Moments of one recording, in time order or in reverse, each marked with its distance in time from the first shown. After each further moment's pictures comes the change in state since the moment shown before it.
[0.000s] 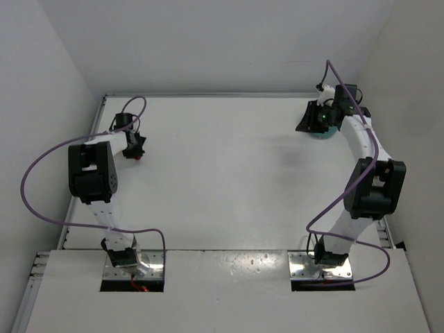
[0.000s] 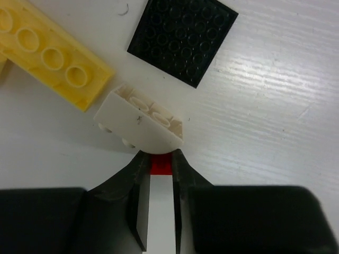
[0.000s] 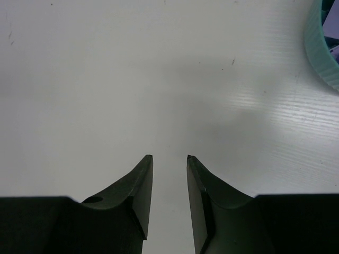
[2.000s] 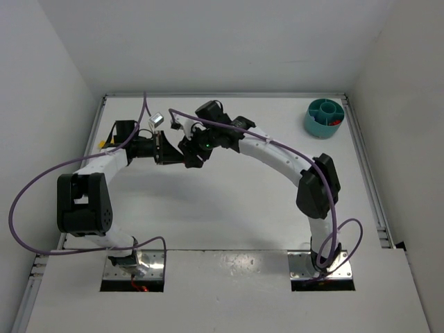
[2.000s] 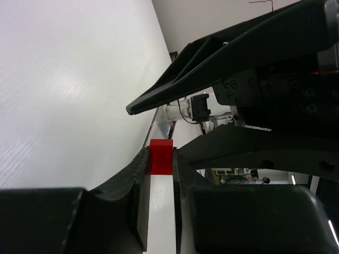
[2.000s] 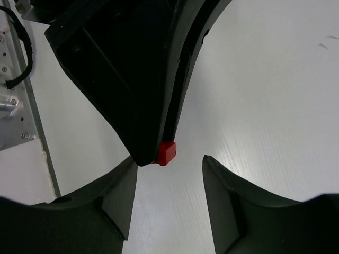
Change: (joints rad) left arm -0.085 -0.387 -0.299 0.137 1.486 -0.292; right arm 0.934 0.227 0.345 -0.019 0.059 -0.251
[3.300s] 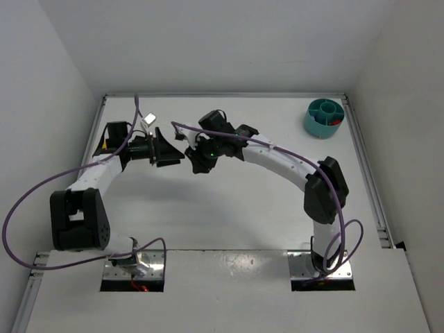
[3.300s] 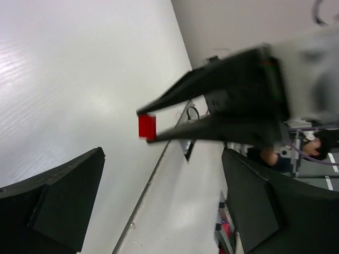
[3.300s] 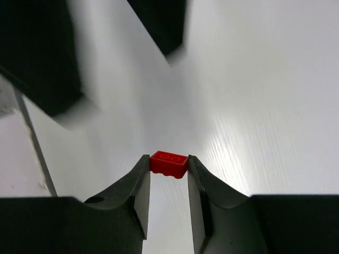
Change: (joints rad) left arm 0.036 -0.113 -0.047 -0.006 -0.110 -0.010; right arm 0.020 -0.062 -0.119 0.024 0.046 -0.028
